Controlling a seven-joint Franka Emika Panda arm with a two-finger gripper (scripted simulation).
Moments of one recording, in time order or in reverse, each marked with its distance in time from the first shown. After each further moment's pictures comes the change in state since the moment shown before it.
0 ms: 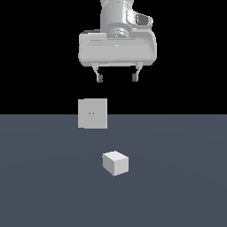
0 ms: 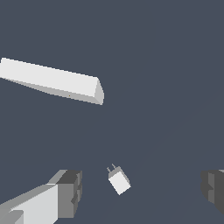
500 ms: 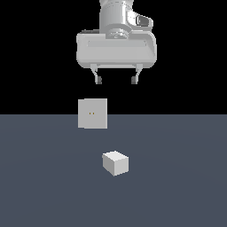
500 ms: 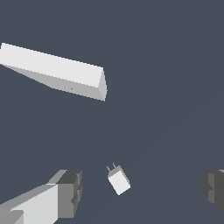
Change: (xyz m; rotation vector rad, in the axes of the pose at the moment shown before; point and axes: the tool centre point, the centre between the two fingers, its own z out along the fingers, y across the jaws) arm -0.007 -0.002 0.007 0.003 0.009 -0.038
